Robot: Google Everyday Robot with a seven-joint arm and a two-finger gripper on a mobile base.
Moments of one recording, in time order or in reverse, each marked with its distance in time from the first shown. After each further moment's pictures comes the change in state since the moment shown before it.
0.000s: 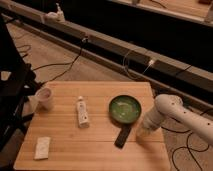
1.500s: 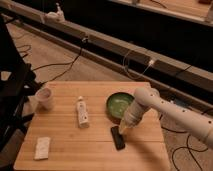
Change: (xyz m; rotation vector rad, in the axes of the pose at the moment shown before) arm -0.097 0.020 0.015 -0.123 -0.055 -0.257
